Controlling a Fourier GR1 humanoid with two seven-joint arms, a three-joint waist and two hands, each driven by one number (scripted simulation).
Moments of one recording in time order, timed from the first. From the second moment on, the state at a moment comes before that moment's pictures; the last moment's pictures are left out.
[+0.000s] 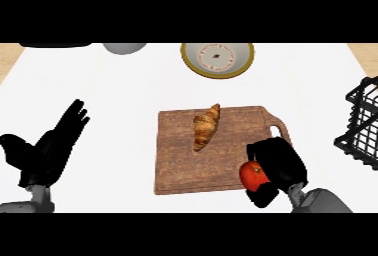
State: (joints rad) left arm -0.03 0.31 -0.02 -1.60 0.20 0.03 0.21; right arm -0.21 -0.42 0.57 -1.60 0.95 0.27 0.39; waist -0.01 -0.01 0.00
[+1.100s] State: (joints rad) left arm 0.07 0.33 0.06 -1.61 0.22 0.05 0.18; right arm 0.05 -0.94 -0.51 -1.26 0.21 0.05 -0.37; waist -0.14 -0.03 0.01
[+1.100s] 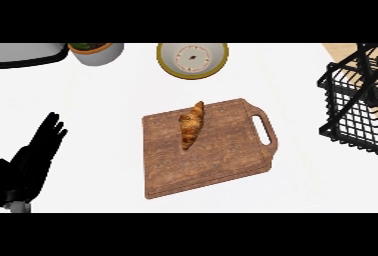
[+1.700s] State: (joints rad) left arm -0.03 0.31 0.01 -1.59 0.20 0.01 0.21; right arm 0.14 -1.14 -0.80 -1.06 0.02 0.41 -0.59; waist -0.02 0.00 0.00
